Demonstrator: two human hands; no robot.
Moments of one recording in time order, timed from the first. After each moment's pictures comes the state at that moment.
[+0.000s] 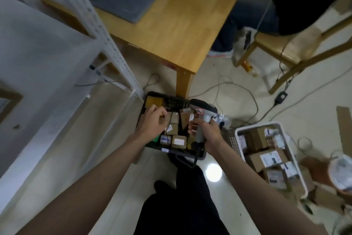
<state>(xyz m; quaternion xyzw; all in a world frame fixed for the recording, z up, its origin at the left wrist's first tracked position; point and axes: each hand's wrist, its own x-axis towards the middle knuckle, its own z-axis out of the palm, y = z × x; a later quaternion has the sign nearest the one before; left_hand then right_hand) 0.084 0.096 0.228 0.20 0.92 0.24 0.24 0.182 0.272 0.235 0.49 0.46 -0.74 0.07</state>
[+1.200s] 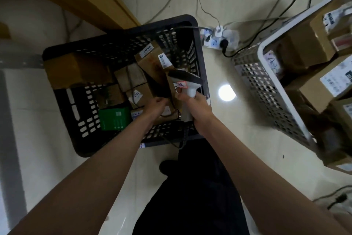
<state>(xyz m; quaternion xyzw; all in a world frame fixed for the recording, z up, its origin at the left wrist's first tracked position) 0.111 0.225 -0.285 -0.10 0.79 0.22 0.56 0.210 0.333 -0.229 0.60 0.33 -0.72 0.10</state>
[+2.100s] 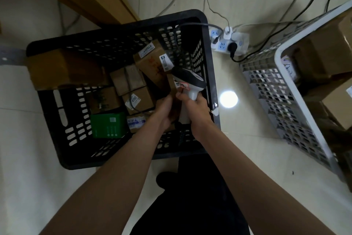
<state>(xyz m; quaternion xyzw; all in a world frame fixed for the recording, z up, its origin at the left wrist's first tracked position) 0.130 0.256 -0.346 -0.34 0.61 0.48 0.53 0.194 0.323 -0.284 0.61 0.33 -0.72 0.05</state>
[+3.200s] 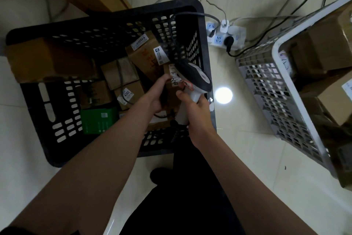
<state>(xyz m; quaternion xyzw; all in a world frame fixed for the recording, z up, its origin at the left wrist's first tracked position) 0.095 0.268 -0.364 -0.31 0.59 0.39 0.64 0.215 0.315 -0.276 0.62 0.31 -0.72 -0.01</state>
